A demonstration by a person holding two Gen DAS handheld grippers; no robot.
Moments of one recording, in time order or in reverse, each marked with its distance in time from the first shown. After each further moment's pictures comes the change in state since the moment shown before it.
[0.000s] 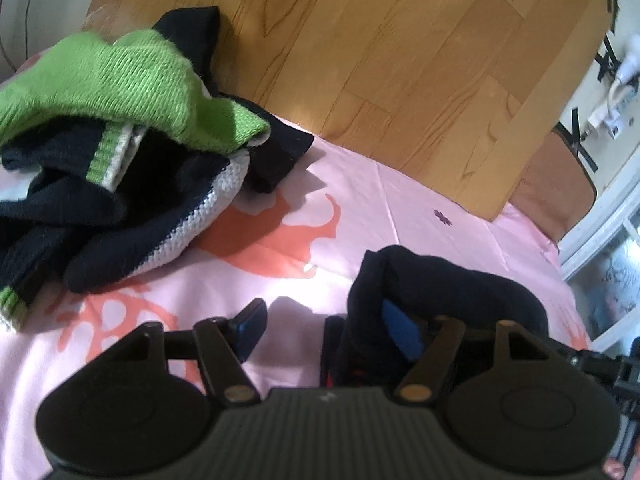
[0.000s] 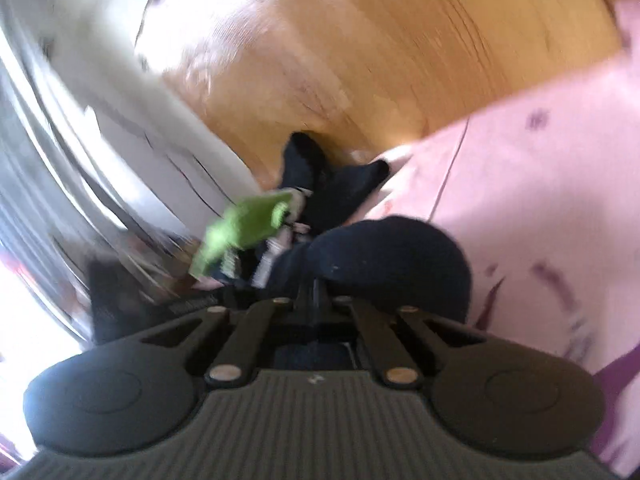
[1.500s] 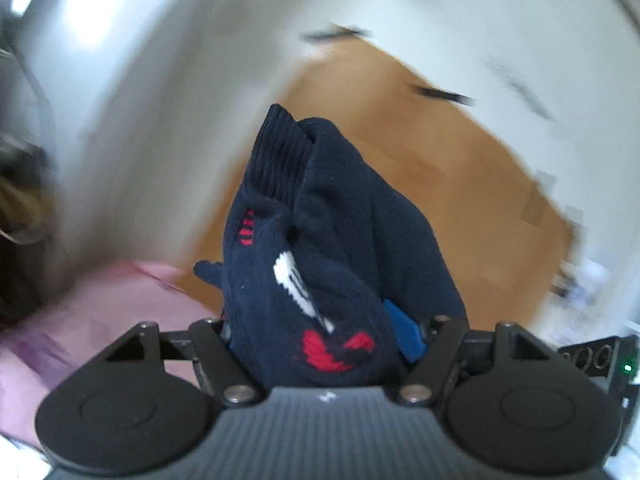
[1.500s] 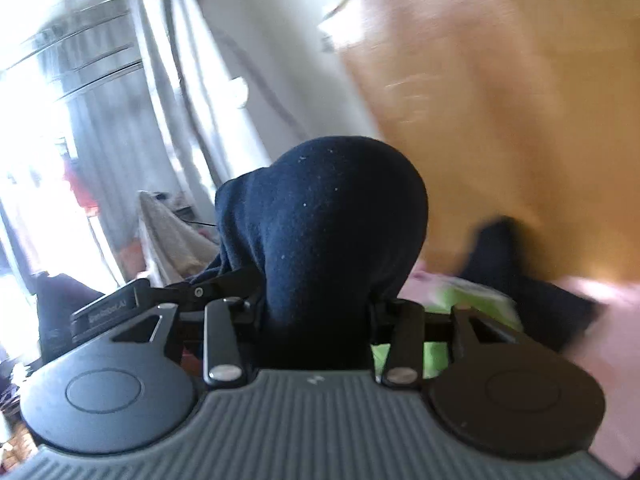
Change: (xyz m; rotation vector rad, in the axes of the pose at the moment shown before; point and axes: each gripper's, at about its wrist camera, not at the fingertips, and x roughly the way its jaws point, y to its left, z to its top) left arm -0.220 0.106 0.077 -0.141 -0.589 0.026; right arm 0.178 0.249 0.047 -0.465 0.007 0.248
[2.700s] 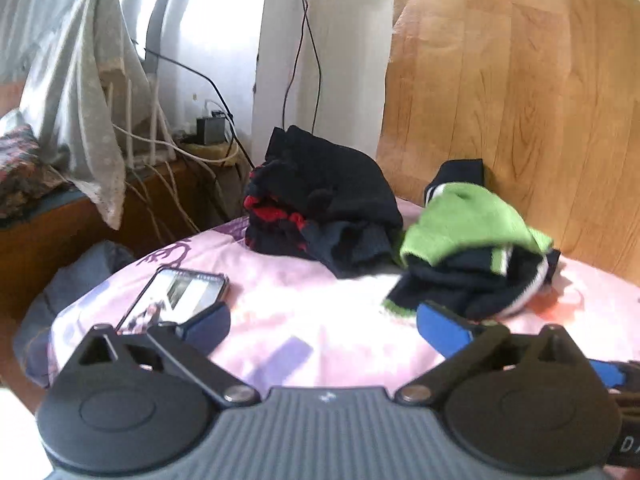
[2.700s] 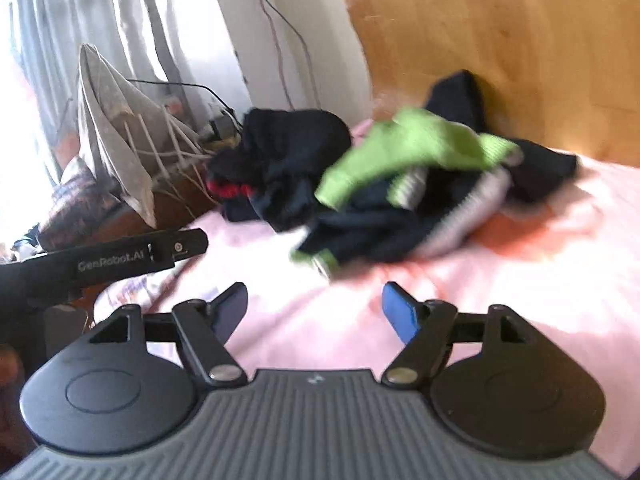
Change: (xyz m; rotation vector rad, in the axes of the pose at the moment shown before) left arm -0.022 -0.028 -0.179 0.265 0.075 0.647; right arm -0.033 0.000 -0.173 -0.071 0.224 -0.311
